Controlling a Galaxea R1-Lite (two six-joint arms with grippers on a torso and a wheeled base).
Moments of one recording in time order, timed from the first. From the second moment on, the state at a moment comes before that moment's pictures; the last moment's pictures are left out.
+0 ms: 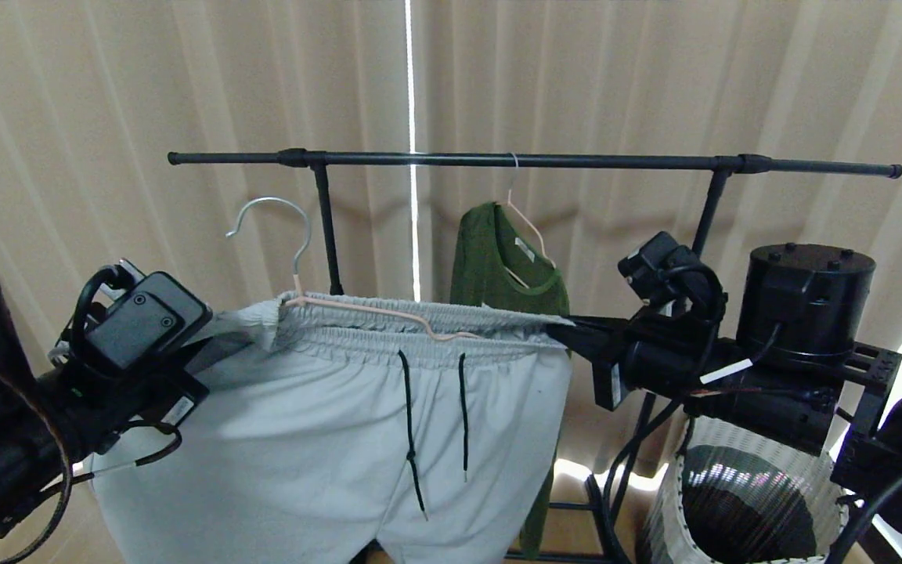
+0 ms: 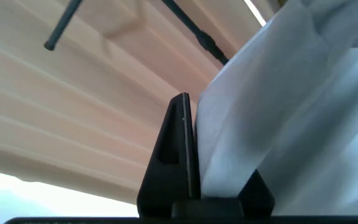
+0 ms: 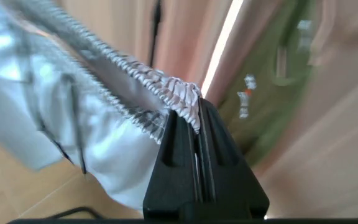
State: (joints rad) left arm -0.25 1.38 -0.46 -0.72 0.19 0.77; right arm 0.57 1.69 -0.72 -0.74 0.11 -0.10
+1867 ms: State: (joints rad) left arm -0.53 1.47 -0.44 -0.85 0.24 0.57; right arm 0.69 1.86 -0.92 -0.77 0.10 -0.47
